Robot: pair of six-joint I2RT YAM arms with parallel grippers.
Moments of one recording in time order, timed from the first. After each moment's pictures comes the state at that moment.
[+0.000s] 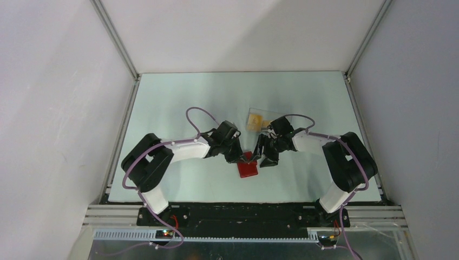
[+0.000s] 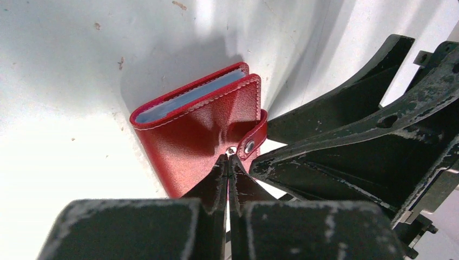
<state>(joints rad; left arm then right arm) -0.77 1.71 0.91 -0.14 0.25 -1.03 0.50 1.67 0.83 -0.28 -0.53 0.78</state>
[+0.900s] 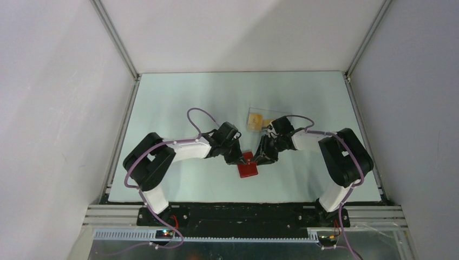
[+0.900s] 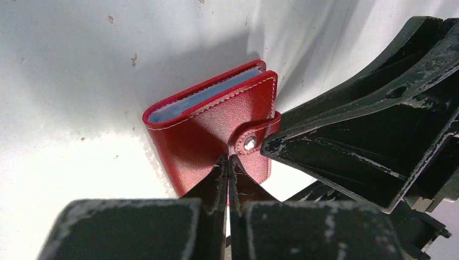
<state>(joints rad) -0.78 1.73 0.91 -0.16 0.24 -1.02 0.46 1.72 0.83 -0.23 -0.59 0.78</state>
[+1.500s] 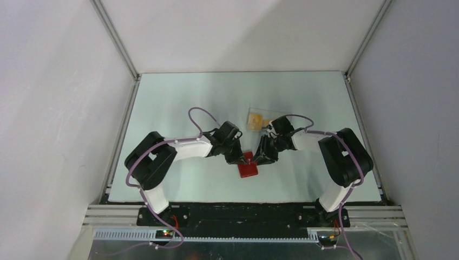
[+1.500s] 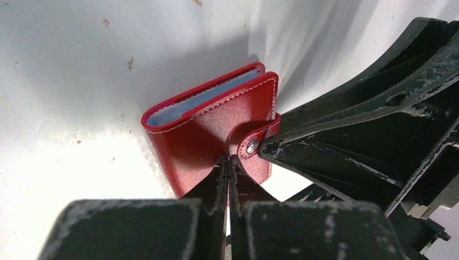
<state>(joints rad) -0.78 1.75 0.94 -0.18 0.25 -1.02 0.47 1.72 0.83 -0.22 -0.59 0.75</state>
